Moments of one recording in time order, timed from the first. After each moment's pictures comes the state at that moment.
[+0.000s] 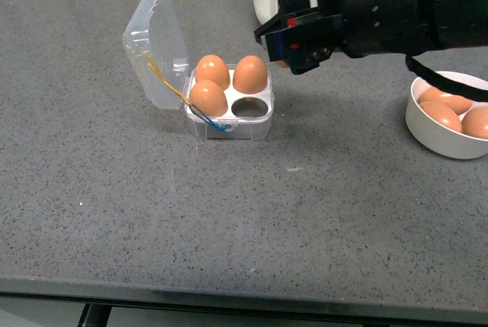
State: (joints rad) left arm 0.00 0.00 0.01 0.00 0.00 0.00; right arm 0.38 1.88 0.94 0.48 -0.39 -0.08
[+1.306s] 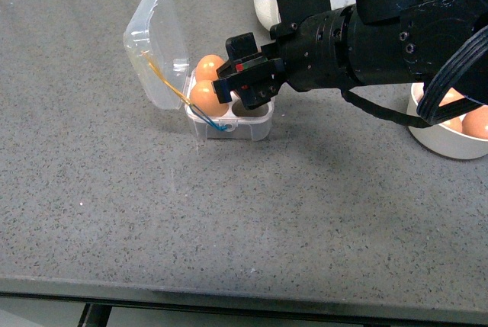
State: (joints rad) left arm 0.00 0.00 0.01 0.00 0.00 0.00; right arm 0.45 2.04 1.02 0.49 -0.37 -0.07
